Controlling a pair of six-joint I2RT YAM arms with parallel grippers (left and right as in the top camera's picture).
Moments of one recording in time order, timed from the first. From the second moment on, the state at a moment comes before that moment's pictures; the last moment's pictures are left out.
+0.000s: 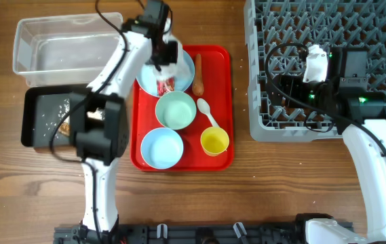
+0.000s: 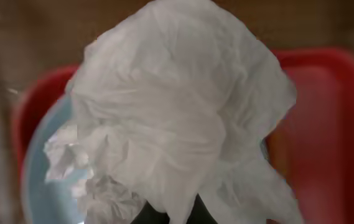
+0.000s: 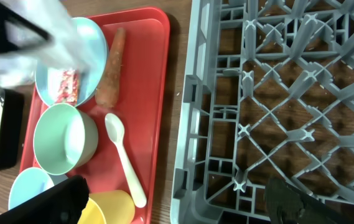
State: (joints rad) left arm -0.27 2.26 1.98 -0.89 0.08 -0.19; right arm 0.00 1.33 1.17 -0.81 -0.35 0.10
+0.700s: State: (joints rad) left arm 0.14 2.21 2.04 -0.88 -0.06 -0.20; right arm 0.00 1.33 1.17 -0.81 -0.35 0.10
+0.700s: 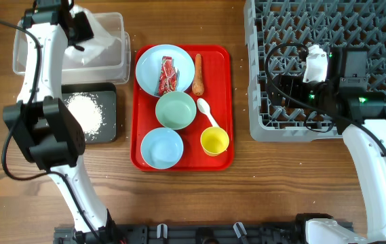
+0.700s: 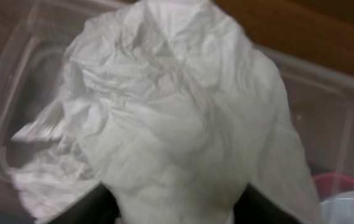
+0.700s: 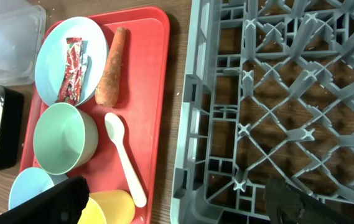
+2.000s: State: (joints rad) left arm -0.27 2.42 2.04 -0.98 0.02 -0.09; right arm 0.00 1.34 1.17 -0.81 -0.35 0.10
